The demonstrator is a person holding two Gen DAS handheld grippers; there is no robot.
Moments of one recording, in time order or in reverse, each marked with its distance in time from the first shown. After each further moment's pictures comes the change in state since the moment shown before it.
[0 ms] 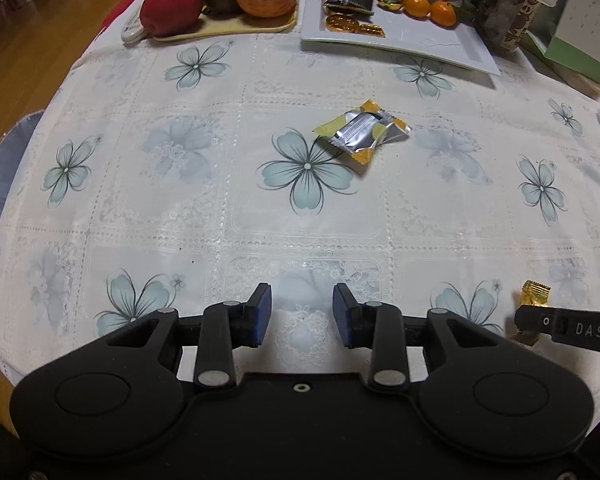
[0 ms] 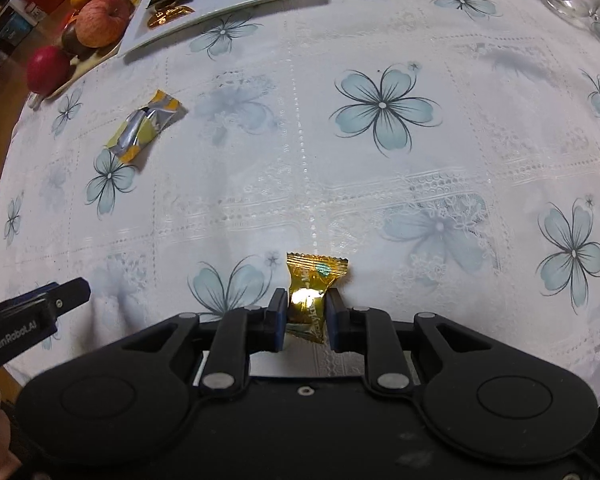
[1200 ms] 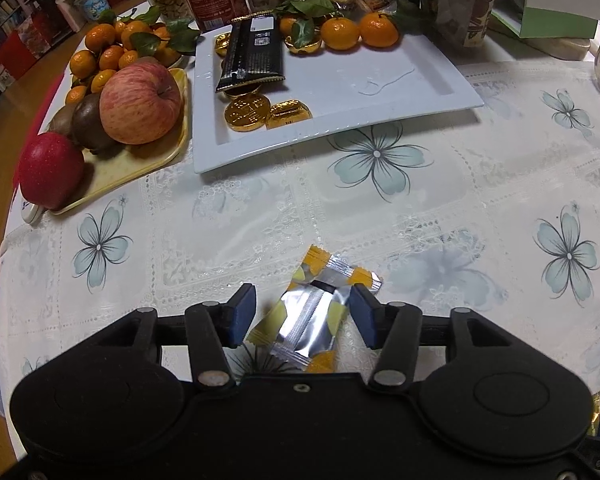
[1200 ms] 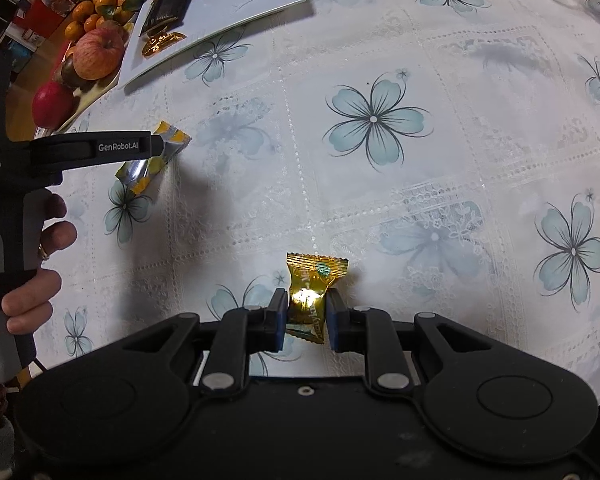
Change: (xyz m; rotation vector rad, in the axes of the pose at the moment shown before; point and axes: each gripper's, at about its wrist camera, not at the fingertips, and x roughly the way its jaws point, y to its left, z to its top) left arm 0.065 -0.066 0.114 0.324 -0.041 0.033; right arm -0.017 -0.014 0.021 0.089 0.025 0.071
